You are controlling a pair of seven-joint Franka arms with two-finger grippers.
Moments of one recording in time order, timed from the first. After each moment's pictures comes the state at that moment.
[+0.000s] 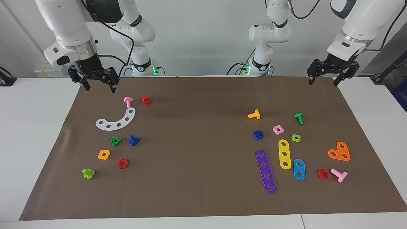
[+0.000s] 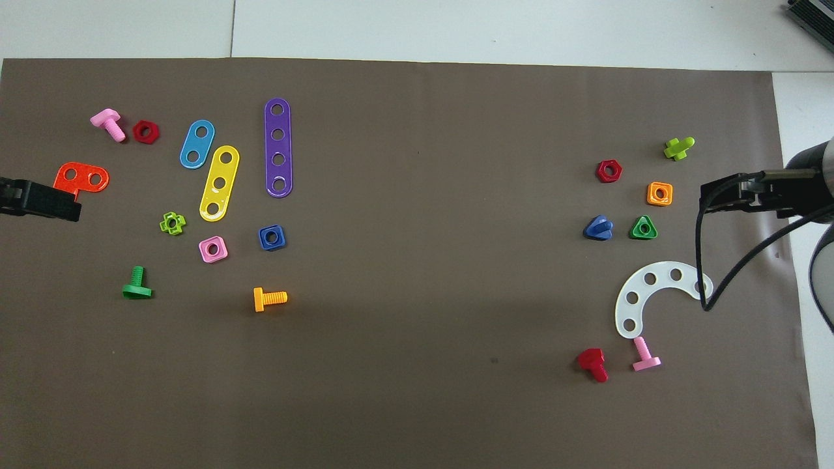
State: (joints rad) left arm -0.08 -0.01 0.05 -1.54 0.02 1.55 0.15; right arm 0.02 0.00 0.02 -1.59 -0.06 1.60 0.11
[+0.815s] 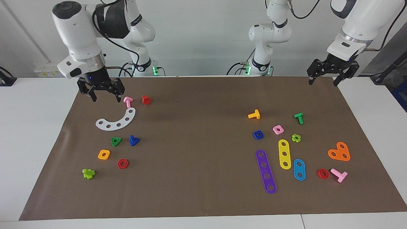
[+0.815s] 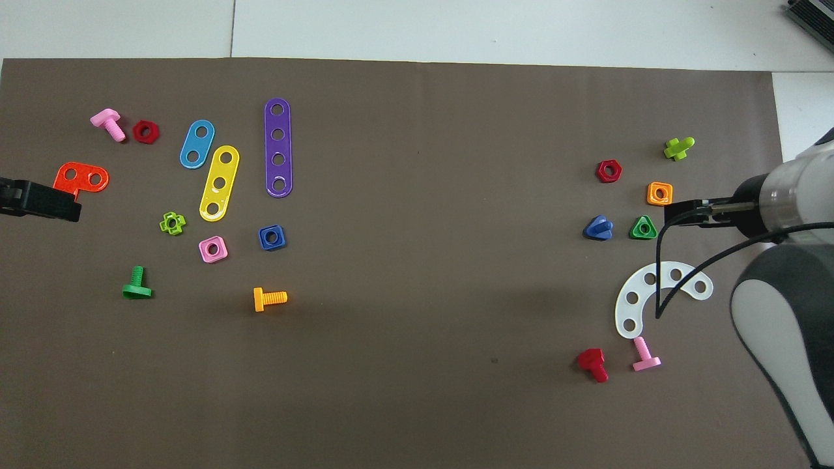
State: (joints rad) left arm -0.08 -0.01 0.05 -1.54 0.02 1.54 0.15; right arm 0.02 -0.09 0.02 -1.94 -0.05 1.95 0.04
